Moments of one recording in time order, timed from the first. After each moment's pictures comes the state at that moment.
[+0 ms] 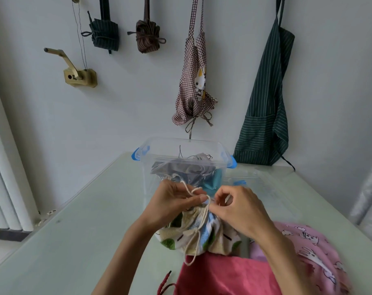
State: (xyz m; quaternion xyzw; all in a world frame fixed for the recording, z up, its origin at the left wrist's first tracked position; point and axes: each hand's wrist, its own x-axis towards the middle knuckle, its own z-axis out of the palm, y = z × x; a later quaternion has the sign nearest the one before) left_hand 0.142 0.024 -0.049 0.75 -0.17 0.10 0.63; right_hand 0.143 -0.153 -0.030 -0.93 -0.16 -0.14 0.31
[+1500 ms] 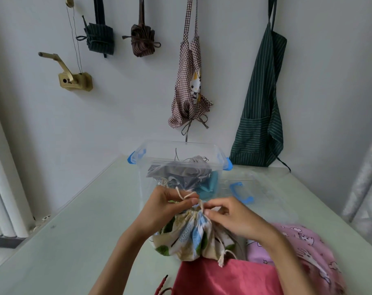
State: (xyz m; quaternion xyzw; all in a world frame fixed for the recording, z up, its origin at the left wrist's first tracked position) left_hand 0.140 0.027 -0.052 0.76 -0.14 0.10 0.62; right_hand 0.153 -0.165 -0.040 -0.88 -0.25 0.05 0.39
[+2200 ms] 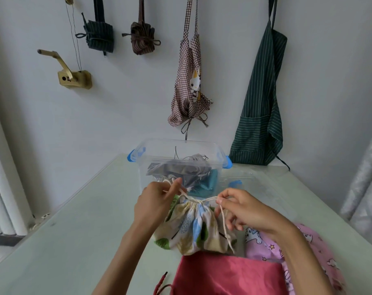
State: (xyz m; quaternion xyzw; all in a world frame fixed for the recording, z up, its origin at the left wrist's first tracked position) left_hand 0.141 0.024 -0.046 0.87 0.05 0.21 0.45; right_hand 0.146 -0.175 -0.021 -0.84 -0.14 0.12 0.51
